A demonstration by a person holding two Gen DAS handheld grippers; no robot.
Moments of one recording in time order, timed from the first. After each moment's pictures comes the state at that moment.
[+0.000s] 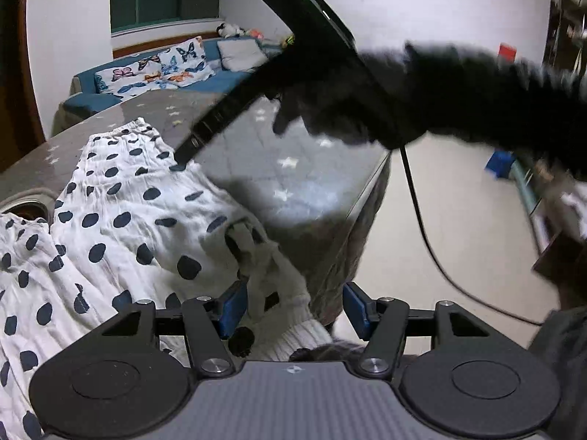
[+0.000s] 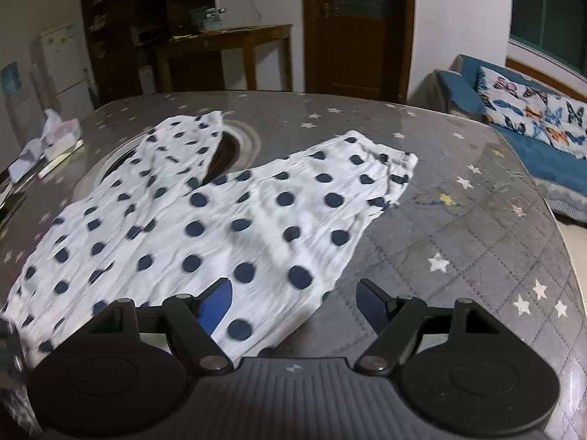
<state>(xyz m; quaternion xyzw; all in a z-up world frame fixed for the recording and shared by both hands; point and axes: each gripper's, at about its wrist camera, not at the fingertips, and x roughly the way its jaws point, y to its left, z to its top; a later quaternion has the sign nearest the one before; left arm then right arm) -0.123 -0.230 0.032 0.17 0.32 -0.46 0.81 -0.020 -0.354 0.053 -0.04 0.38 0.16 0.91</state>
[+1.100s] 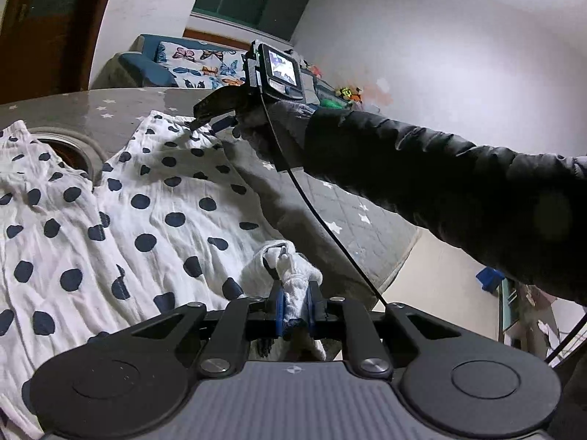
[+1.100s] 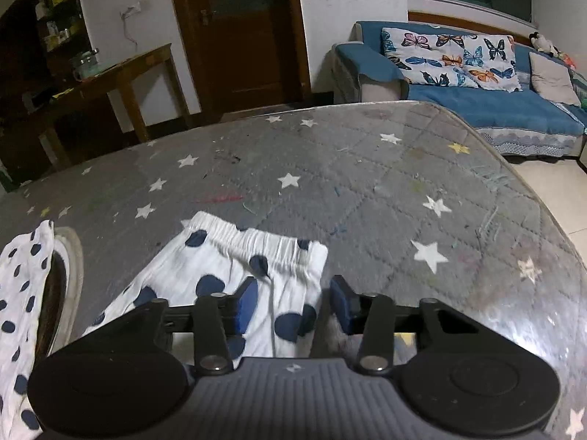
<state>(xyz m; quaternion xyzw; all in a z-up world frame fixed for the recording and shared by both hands) -0.084 -0.165 0.065 -0.05 0.35 -0.42 0.84 0.191 -0.398 0.006 0.06 0.39 0.01 0.92</state>
